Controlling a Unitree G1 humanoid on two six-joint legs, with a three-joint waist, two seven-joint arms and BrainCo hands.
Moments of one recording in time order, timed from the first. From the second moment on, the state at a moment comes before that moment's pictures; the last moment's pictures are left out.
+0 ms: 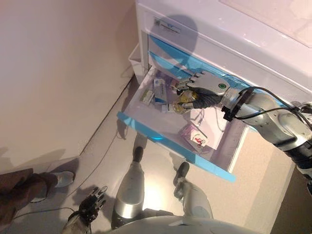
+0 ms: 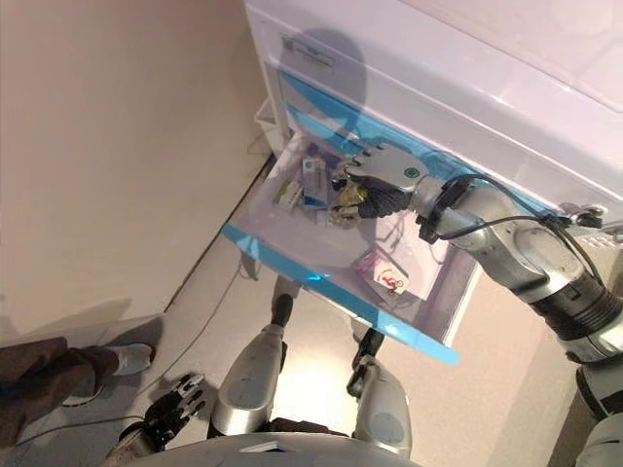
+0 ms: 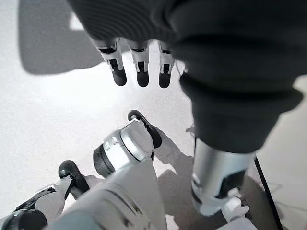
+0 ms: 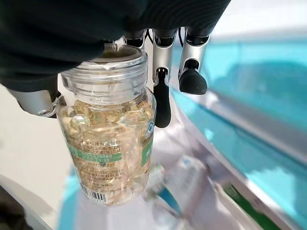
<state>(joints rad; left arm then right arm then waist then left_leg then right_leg) 0.12 0.34 -0.02 1.01 -0.82 -0.02 -0.23 -0.63 -1.01 0.46 -0.29 -0.38 -0.22 0.23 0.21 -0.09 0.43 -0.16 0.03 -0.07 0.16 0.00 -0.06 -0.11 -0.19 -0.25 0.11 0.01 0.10</state>
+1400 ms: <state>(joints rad) 0.24 0.29 0.04 1.02 -0.78 0.07 -0.14 -0.86 -1.32 0.35 -0.14 -0.11 -0.13 0.18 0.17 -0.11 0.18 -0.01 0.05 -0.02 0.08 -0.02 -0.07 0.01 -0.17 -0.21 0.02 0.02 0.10</state>
